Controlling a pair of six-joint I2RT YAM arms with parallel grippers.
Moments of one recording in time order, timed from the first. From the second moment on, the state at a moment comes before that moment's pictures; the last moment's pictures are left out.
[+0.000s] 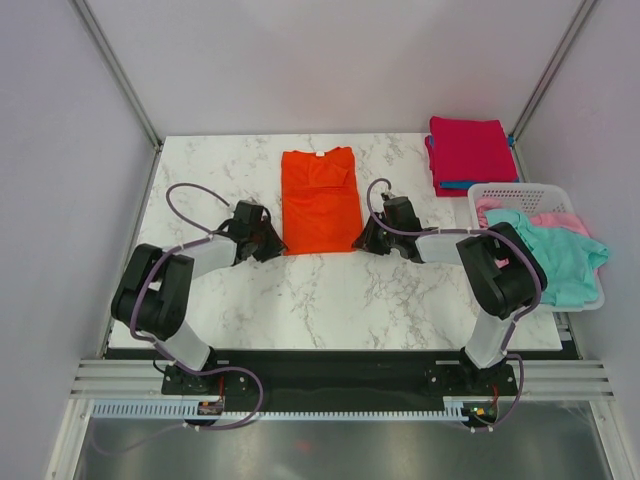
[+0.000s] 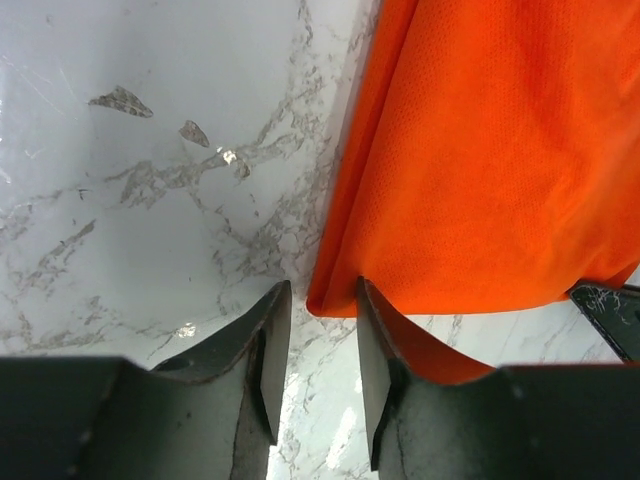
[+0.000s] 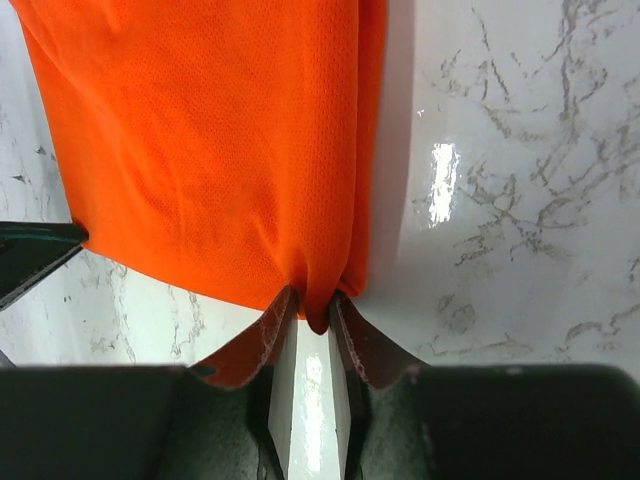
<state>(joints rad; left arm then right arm) -0.33 1.63 0.79 -0.05 0.07 -0.80 0.44 1.81 0.87 0.19 -0.24 0.71</state>
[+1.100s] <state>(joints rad) -0.67 0.90 0.63 -0.45 0.05 -0.88 0.62 1.00 0.51 -0.20 -0.16 0.83</state>
